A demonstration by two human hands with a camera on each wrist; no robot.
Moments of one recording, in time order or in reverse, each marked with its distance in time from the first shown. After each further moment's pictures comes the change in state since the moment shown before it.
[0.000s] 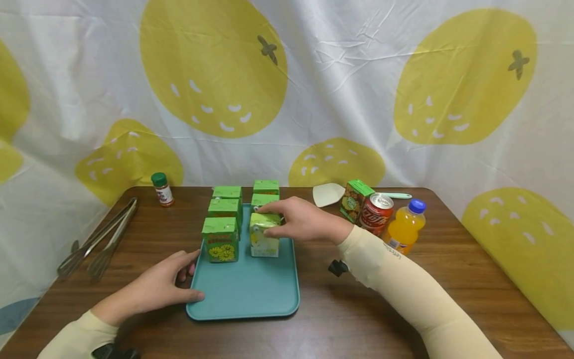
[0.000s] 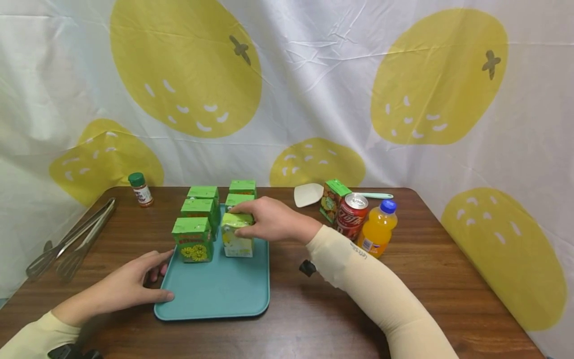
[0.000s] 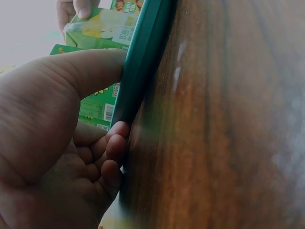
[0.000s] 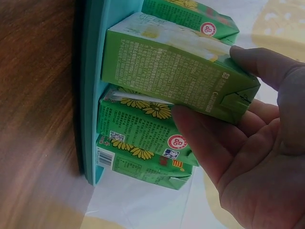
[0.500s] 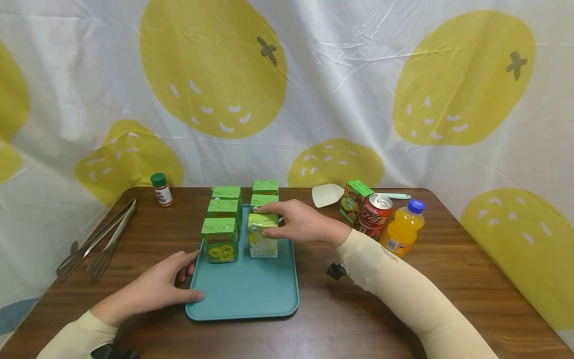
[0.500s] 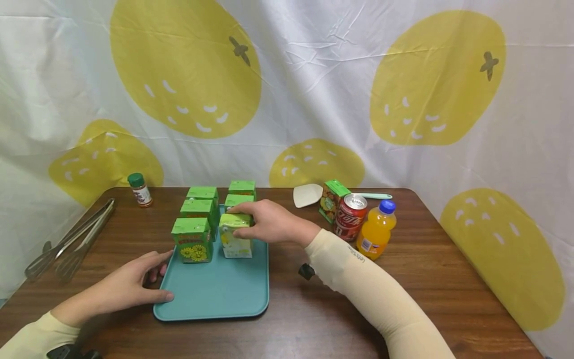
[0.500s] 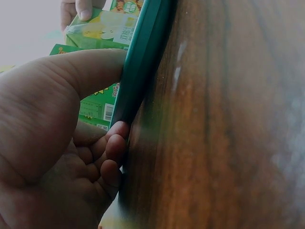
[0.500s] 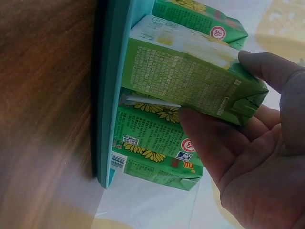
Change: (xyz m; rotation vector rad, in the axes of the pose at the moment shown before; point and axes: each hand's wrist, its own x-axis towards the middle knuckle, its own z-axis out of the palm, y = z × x) left_hand 0.000 0.000 0.000 -0.001 -0.001 -0.009; right_hand -0.001 0.006 0.009 0.071 0.021 0.034
